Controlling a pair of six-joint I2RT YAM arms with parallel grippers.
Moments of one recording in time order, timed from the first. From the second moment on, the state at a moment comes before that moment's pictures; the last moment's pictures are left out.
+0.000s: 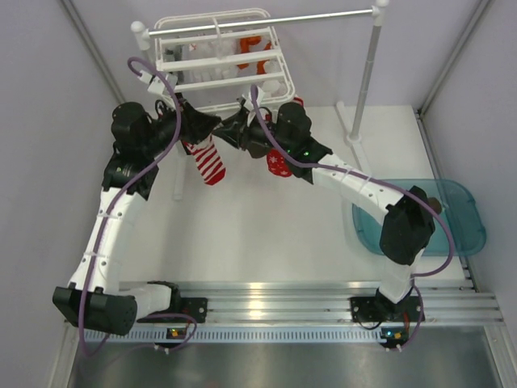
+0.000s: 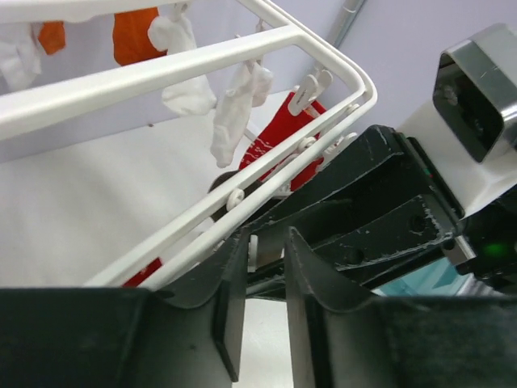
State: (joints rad) left arm -0.16 1.21 1.38 -0.18 0.58 -0.31; right arm 0.78 1.81 1.62 0.34 -0.47 -0.01
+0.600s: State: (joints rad) left arm -0.16 1.10 1.35 -0.23 0.41 -0.51; right arm 0.78 1.81 1.62 0.35 -0.52 0.13
